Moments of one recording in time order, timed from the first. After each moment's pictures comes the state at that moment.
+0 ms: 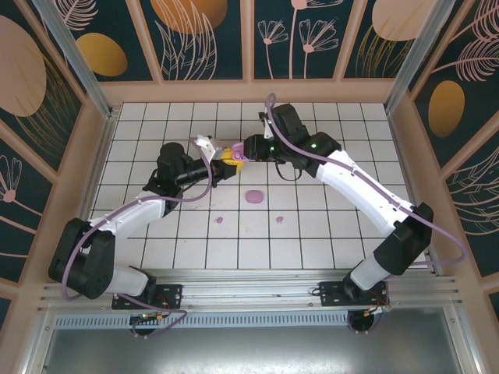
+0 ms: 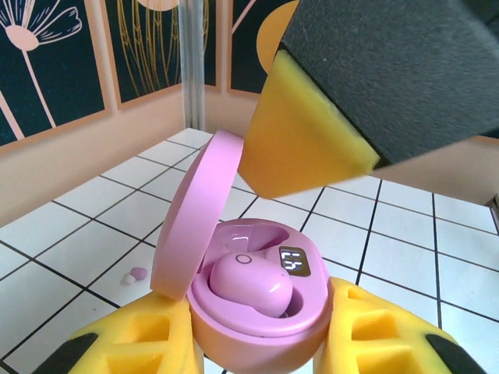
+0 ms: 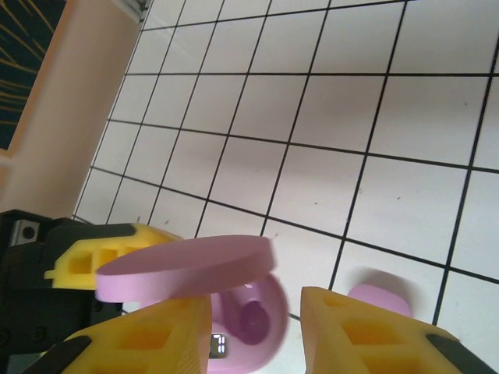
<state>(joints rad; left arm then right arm) -0.43 1.40 0.77 0.51 0.73 0.01 0.71 1.55 1.54 -0.67 -0.10 0.58</state>
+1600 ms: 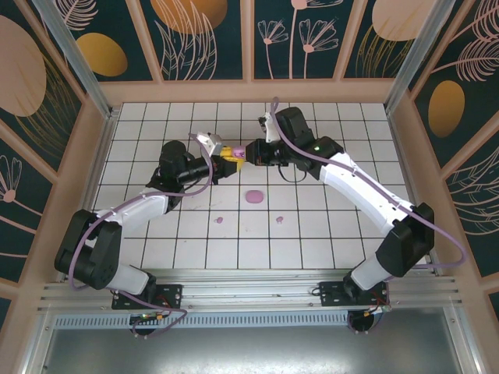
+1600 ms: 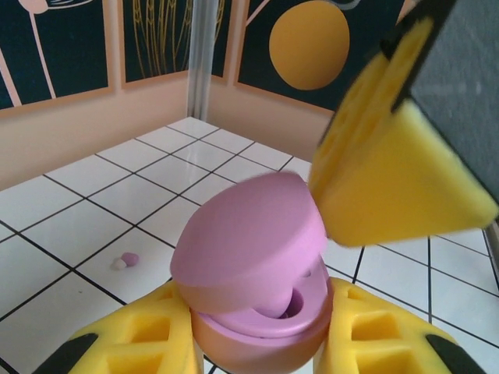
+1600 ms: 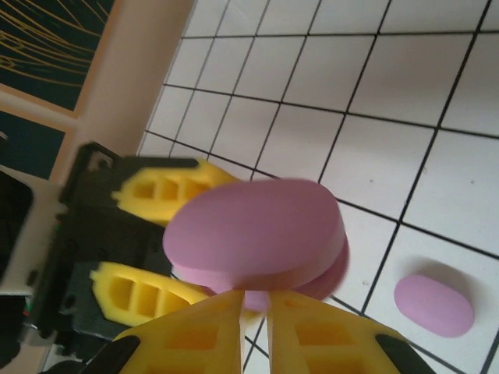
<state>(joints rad) -0.42 1.47 0.78 0.56 0.73 -0.10 0.67 1.54 1.46 -0.57 -0.34 0.55</state>
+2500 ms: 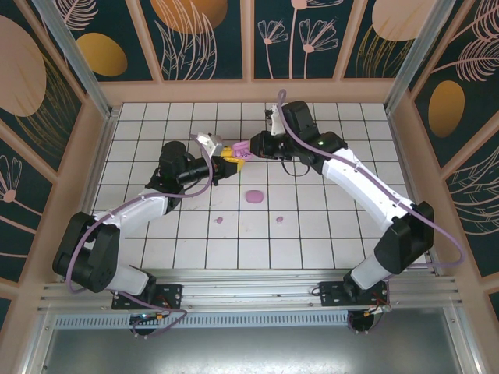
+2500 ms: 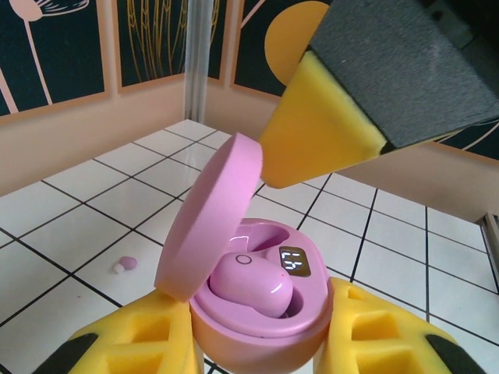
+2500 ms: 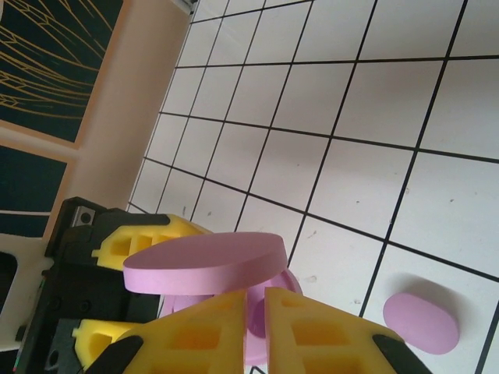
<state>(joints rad) -0.43 1.45 0.78 0.54 0.72 -0.09 0.61 1.54 1.47 -0.56 -0.34 0.58</state>
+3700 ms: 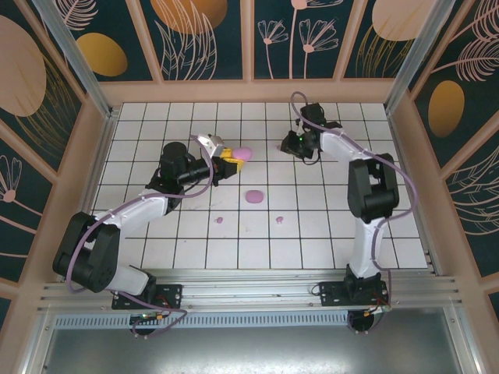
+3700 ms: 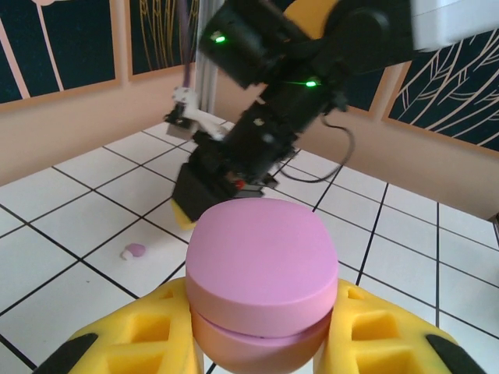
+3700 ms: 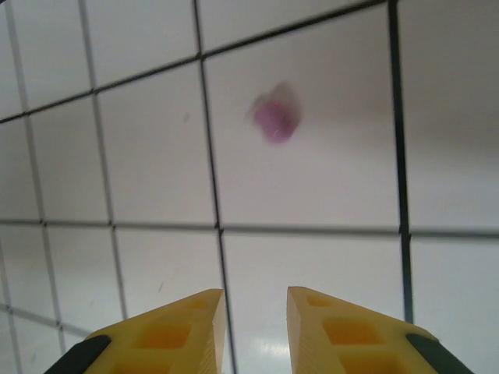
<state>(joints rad) -0.43 1.45 0.77 0.52 0.69 -0.07 0.28 2.06 1.60 -0.56 -0.31 0.51</state>
